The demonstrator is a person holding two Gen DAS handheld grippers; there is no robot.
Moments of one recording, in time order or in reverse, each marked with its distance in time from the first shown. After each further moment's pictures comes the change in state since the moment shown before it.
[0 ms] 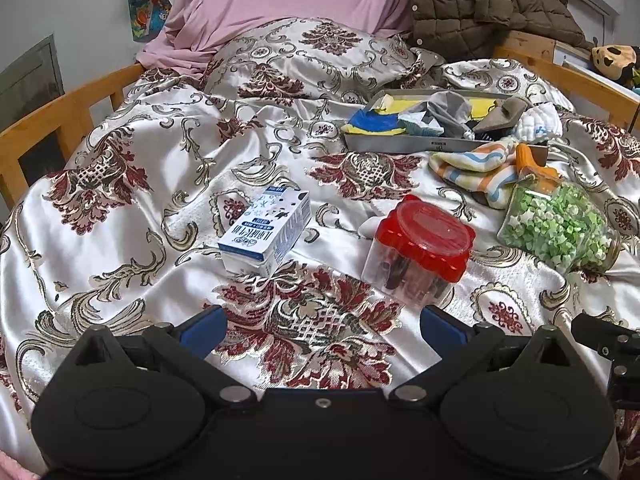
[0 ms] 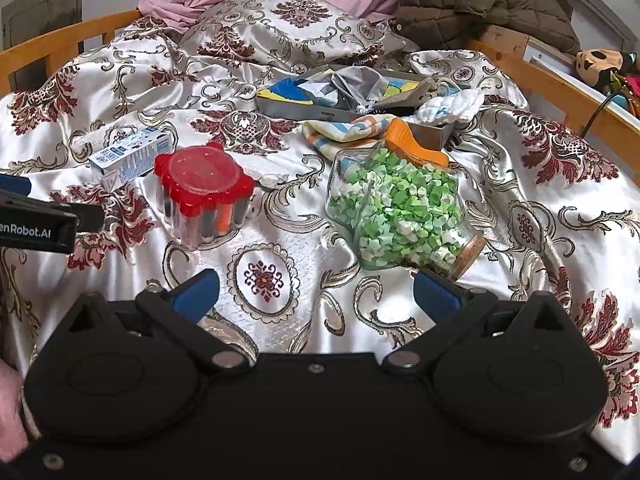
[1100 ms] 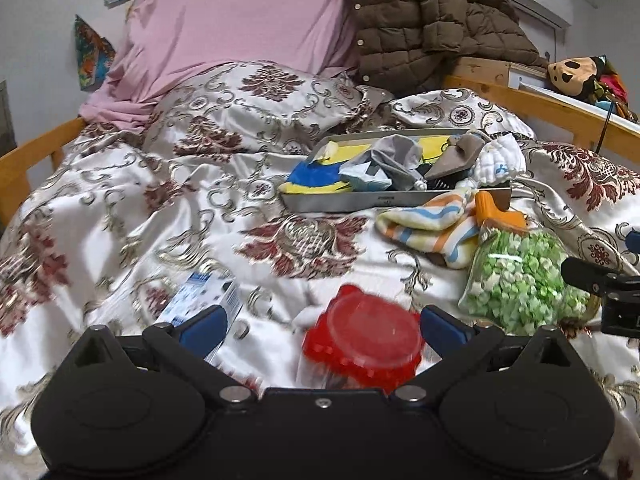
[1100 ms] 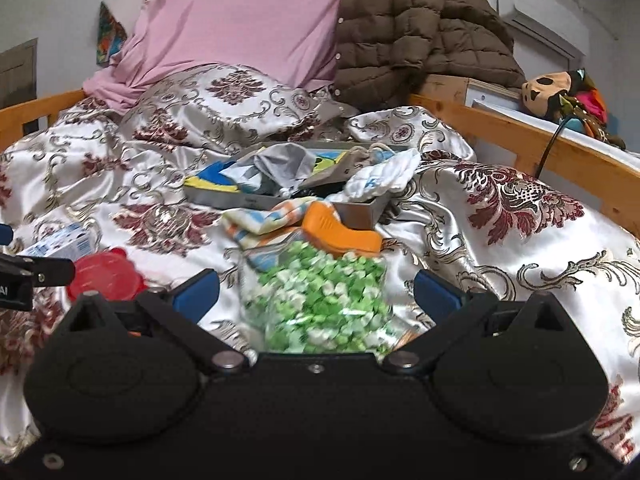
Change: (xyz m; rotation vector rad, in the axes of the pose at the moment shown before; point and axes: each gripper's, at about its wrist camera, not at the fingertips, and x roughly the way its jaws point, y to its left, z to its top) left arm 0.050 -0.036 0.053 0.089 -0.127 -0.129; right arm 0.035 -0.062 0.025 0.121 -0.248 -0.105
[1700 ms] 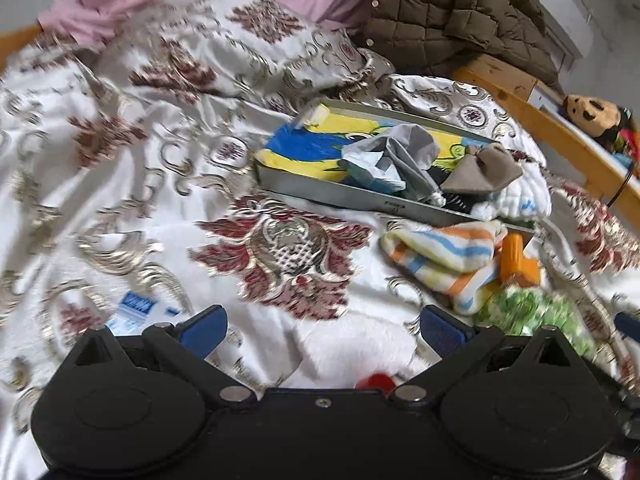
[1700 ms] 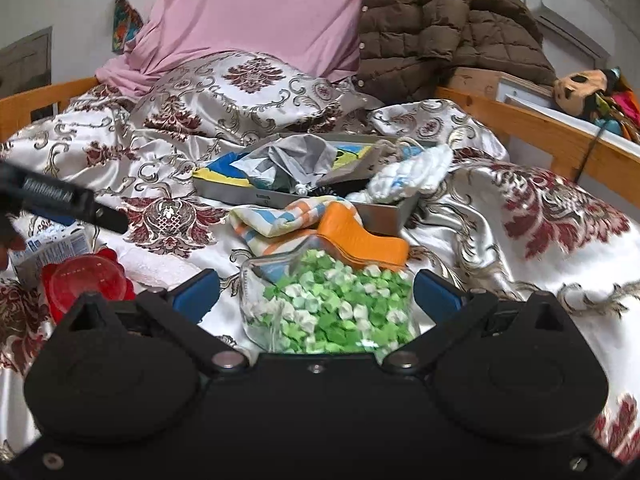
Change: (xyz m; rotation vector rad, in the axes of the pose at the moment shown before) left arm 0.119 0.061 0.048 -0.210 0.163 -0.238; right arm 0.053 0.013 0.010 -0.060 0.027 0.060
